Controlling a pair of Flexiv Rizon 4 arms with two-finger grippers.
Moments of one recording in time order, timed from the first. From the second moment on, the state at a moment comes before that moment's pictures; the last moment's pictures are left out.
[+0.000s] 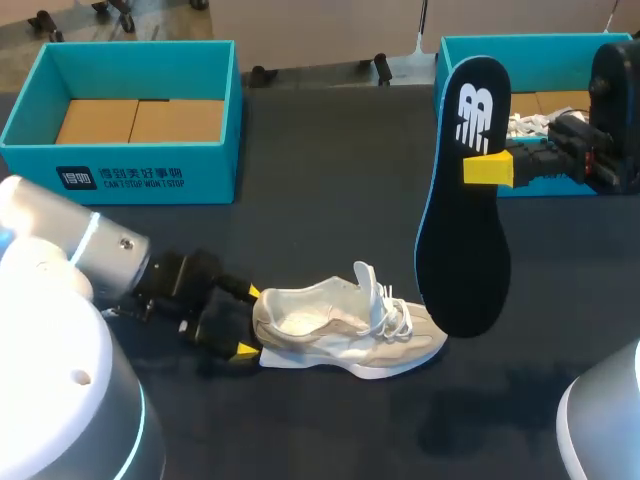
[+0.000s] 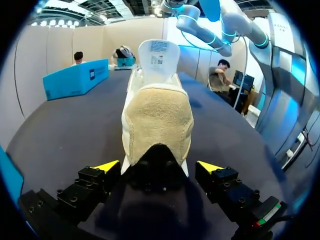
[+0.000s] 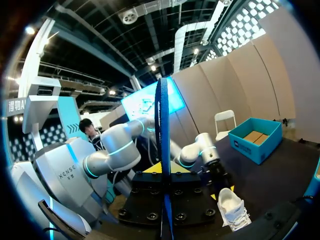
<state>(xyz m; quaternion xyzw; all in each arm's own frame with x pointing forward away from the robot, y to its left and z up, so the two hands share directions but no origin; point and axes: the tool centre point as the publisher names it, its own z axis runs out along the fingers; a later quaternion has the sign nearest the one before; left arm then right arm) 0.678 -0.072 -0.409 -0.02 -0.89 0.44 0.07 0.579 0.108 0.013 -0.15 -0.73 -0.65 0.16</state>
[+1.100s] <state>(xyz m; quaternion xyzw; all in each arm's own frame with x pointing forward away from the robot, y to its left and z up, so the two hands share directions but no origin) 0.678 -0.072 -0.377 0.00 -0.95 0.31 0.07 0.579 0.108 0.013 -0.15 -0.73 -0.65 0.16</state>
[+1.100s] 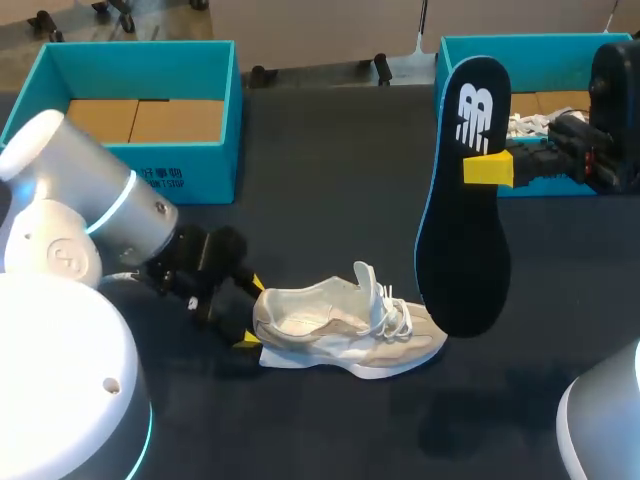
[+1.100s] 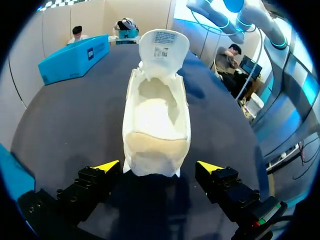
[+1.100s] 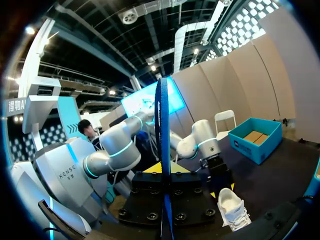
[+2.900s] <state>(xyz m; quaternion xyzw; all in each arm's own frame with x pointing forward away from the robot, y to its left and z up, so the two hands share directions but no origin) 0.704 -0.121 -0.307 -0.07 -1.00 0.05 0.03 0.579 0.108 0.013 -0.15 -0.73 -0.65 0.16</state>
